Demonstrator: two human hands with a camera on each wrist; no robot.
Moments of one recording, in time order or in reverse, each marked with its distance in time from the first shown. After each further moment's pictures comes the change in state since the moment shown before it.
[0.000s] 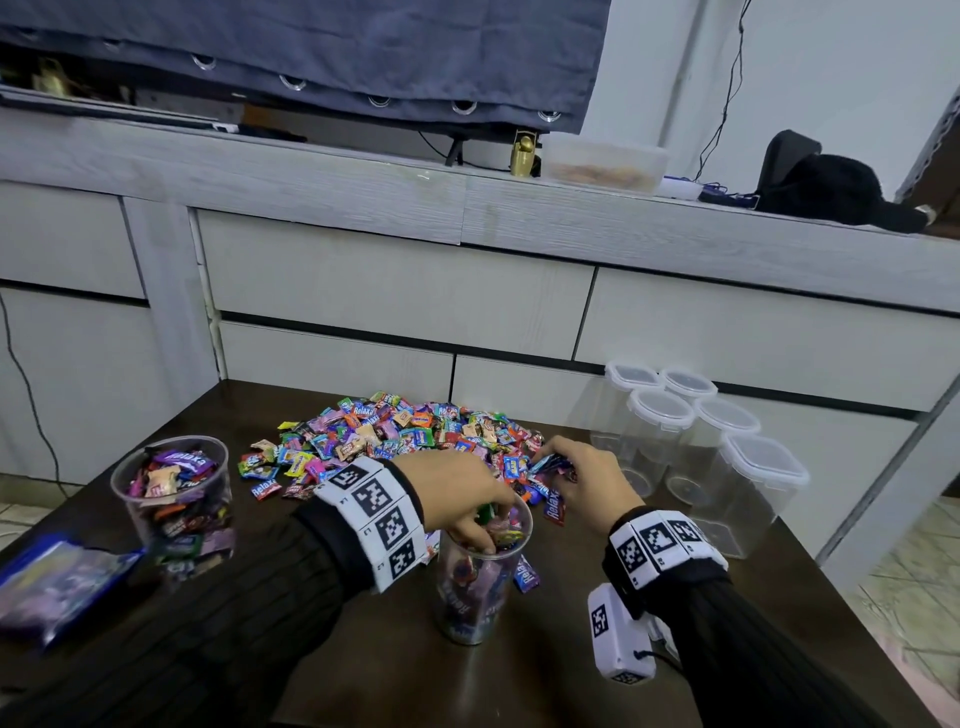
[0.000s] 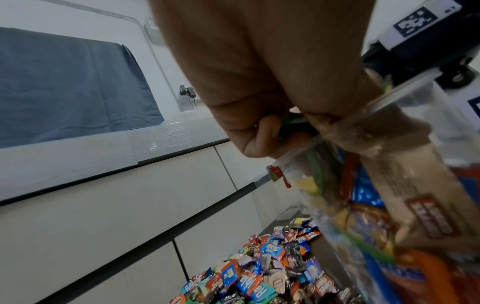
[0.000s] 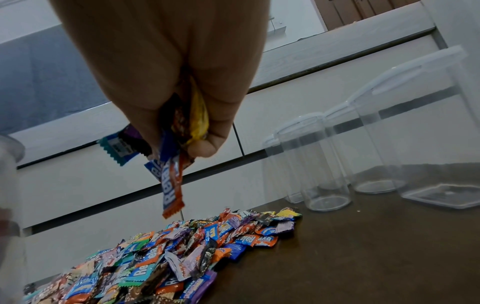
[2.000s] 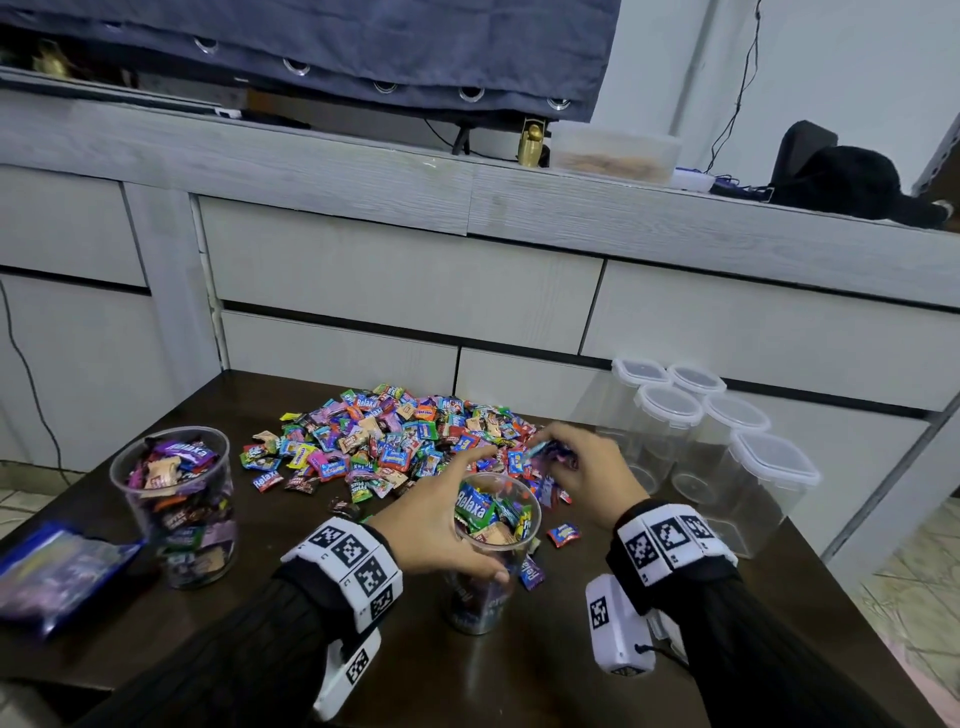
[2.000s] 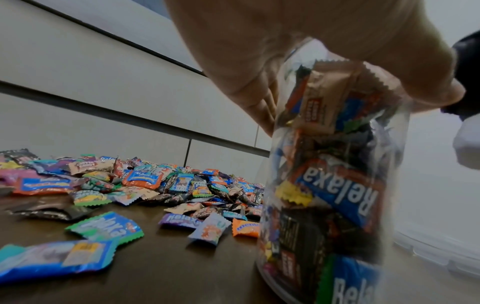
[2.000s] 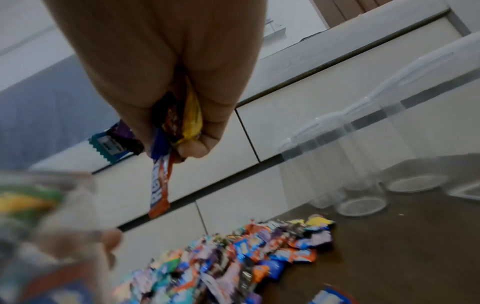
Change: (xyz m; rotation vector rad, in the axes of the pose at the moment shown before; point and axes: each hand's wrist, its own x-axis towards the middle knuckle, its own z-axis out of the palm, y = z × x) left_hand -0.013 -0.001 0.078 -0.955 0.445 -0.214; right_hand 0.002 -0.008 -0.001 0.094 0.073 -0.142
